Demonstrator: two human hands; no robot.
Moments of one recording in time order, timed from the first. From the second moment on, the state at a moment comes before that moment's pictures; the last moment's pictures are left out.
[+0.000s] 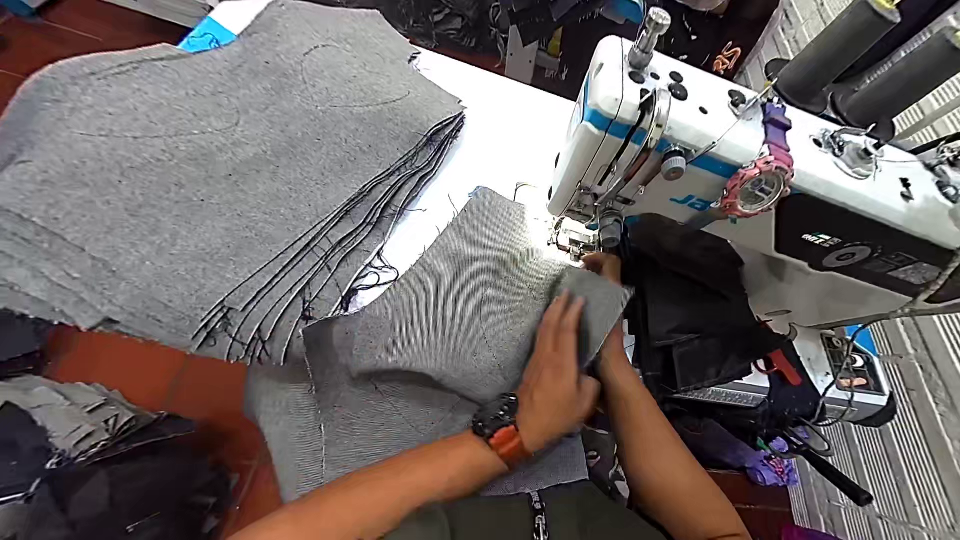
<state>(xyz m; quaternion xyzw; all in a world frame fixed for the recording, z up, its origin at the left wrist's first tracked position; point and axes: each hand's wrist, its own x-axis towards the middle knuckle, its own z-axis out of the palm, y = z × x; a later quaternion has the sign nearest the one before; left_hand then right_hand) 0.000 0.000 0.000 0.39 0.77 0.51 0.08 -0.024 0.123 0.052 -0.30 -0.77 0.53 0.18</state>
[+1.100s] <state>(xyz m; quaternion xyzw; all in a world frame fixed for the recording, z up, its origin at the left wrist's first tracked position) -0.112 -0.022 0.036 0.56 0.82 0.14 0.01 0.028 0.026 -0.020 0.12 -0.97 0.21 0.01</state>
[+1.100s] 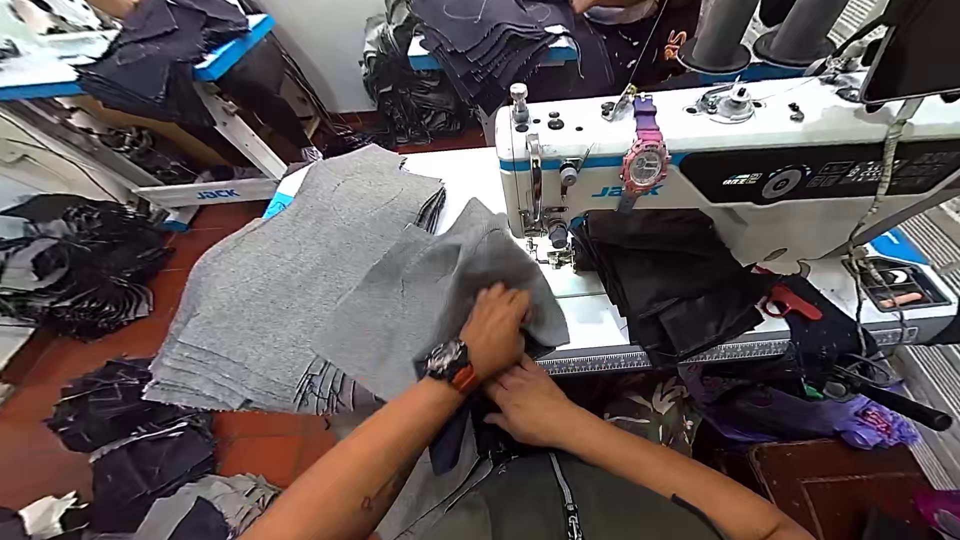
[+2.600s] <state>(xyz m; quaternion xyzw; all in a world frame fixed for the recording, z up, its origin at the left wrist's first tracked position) -0.045 -0.058 0.000 0.64 0.76 0.09 -0.05 0.065 0.108 -0.058 0.00 -0.90 0.21 0.39</state>
